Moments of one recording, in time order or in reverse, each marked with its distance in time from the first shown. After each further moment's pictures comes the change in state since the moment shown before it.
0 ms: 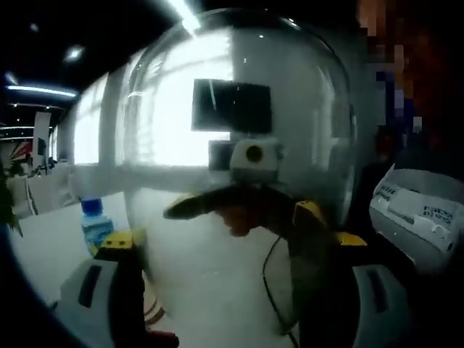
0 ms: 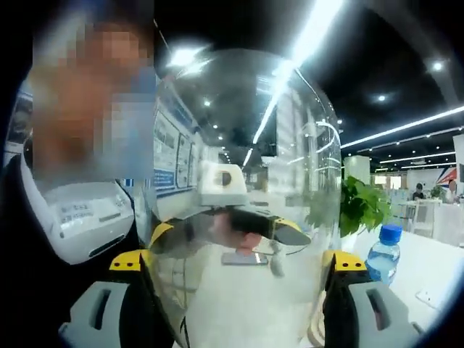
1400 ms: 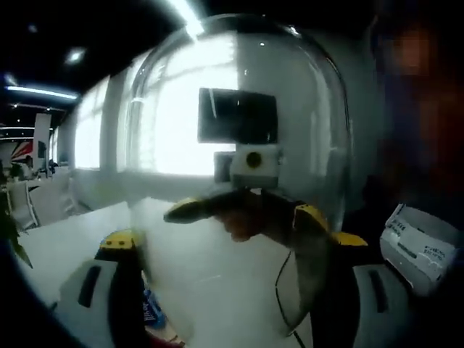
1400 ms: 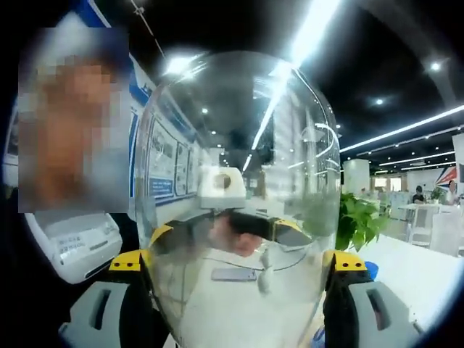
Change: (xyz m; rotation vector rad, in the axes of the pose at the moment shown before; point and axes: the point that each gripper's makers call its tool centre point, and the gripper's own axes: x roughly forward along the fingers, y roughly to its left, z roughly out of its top) left arm 0.009 0.046 0.064 -0.008 -0.053 -0.001; right arm -0.005 -0.052 0.058 0.020 -0.049 -0.003
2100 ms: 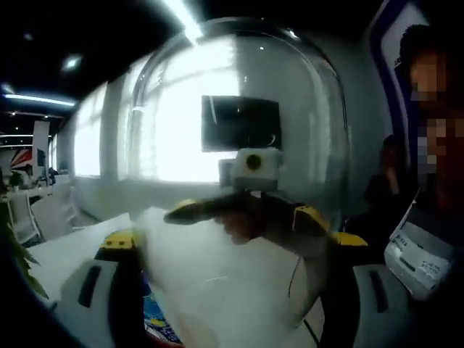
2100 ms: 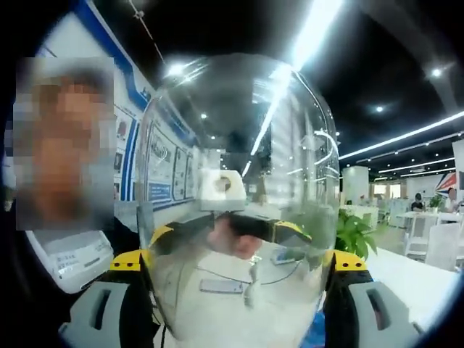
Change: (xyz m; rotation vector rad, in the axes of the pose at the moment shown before) left arm 0.010 0.040 0.042 0.033 -0.006 -0.006; right arm 0.005 -0.041 0.039 -0.029 -0.028 -0.006
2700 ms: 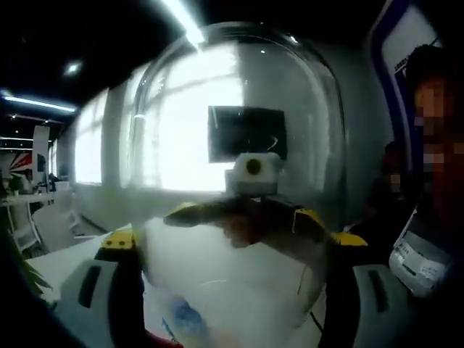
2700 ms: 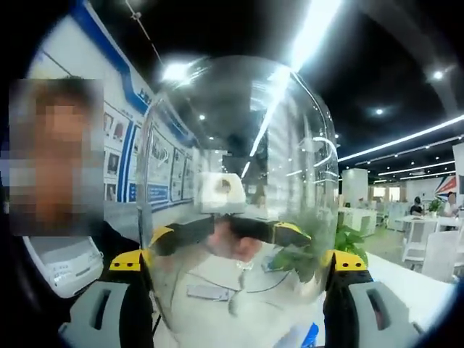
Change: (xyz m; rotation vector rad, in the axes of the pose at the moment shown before) left arm -0.002 0.048 0.030 0.011 -0.050 -0.002; right arm 0.015 -0.049 0.028 -0.014 -0.019 -0.002
